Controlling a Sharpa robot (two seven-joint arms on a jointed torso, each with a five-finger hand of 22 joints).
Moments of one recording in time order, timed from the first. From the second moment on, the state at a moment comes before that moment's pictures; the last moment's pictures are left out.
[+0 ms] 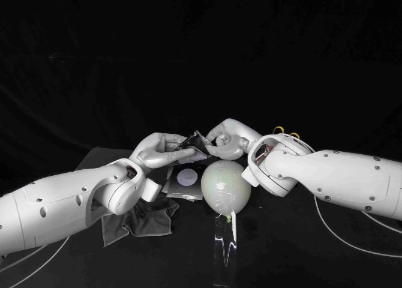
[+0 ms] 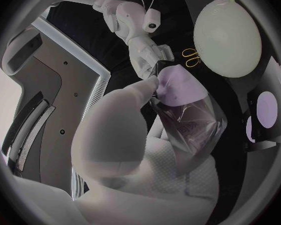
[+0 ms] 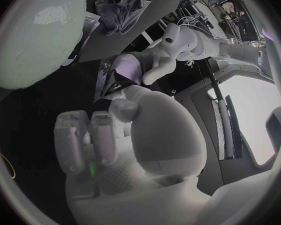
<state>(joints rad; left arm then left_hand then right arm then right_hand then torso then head) 1.18 -0.85 -0.06 1.52 -0.32 -0.26 0.45 1.35 -0.23 0.53 0.02 0.05 0.84 0.22 0.25 0.34 1.07 0.19 0.06 0.06 0.82 0.16 0.27 0.29 0.12 0.65 0.29 0.26 0.15 1.40 -0.63 -0.17 1.55 -0.96 -0.48 -0.11 1.38 -0.06 0.49 0.13 0.05 1.08 0.06 0.28 0.44 1.41 0.05 1.20 0.70 1.46 -0.05 1.57 1.31 0.01 1.47 0.05 1.56 1.31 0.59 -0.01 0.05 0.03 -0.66</state>
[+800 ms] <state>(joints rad) 1.19 -0.86 -0.06 1.43 -0.31 -0.37 0.46 1.57 -0.16 -0.06 0.26 0.05 0.74 0.19 0.17 0.27 0.83 0.25 0.08 0.07 0.50 0.24 0.22 0.21 0.07 0.29 0.30 0.06 0.04 1.40 -0.62 -0.17 1.42 -0.98 -0.52 -0.18 1.35 -0.07 0.56 0.07 0.05 1.07 0.06 0.30 0.44 1.40 0.05 1.24 0.70 1.45 -0.06 1.57 1.31 0.01 1.47 0.05 1.57 1.31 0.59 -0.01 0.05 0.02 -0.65</state>
